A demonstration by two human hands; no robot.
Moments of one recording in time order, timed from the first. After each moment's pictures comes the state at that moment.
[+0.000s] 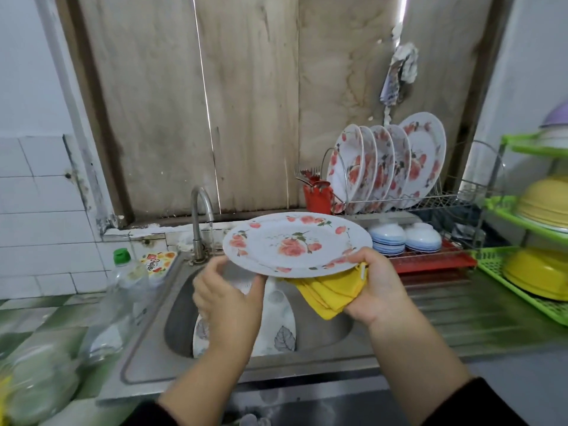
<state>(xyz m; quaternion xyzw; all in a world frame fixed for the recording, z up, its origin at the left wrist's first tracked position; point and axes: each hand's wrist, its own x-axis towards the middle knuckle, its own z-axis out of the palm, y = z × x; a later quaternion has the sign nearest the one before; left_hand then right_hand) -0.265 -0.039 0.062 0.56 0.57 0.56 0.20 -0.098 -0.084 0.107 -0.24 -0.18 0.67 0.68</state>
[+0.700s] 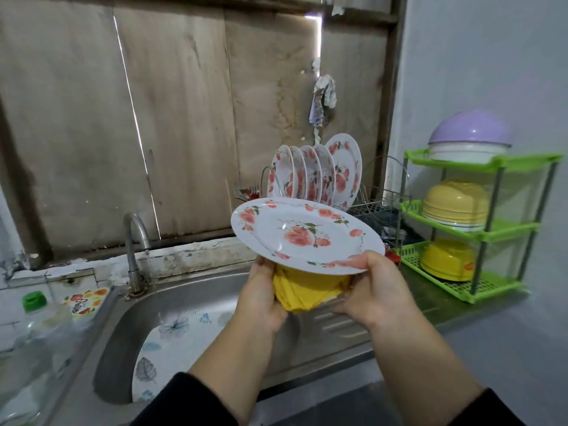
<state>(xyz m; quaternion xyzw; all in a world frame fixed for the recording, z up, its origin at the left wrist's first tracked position) -0.155 -0.057 0.104 0.30 0.20 0.44 0.82 -0.054 -0.155 0.130 -0.36 -0.15 0.51 0.77</state>
